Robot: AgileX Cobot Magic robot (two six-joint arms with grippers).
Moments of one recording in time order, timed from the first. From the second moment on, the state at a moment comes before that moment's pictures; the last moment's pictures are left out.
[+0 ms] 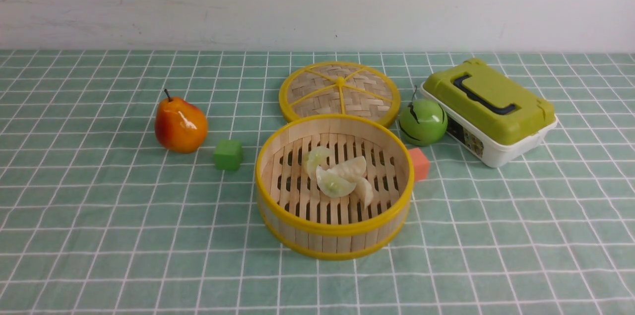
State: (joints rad) right arm -0.05 -0.01 0.02 0.01 0.38 0.17; left arm 0.04 -0.01 0.03 0.04 0.38 -0.21
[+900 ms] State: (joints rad) right arm -0.05 -0.01 0.02 0.01 0.38 0.17; left arm 0.04 -0.01 0.03 0.04 0.38 -0.21
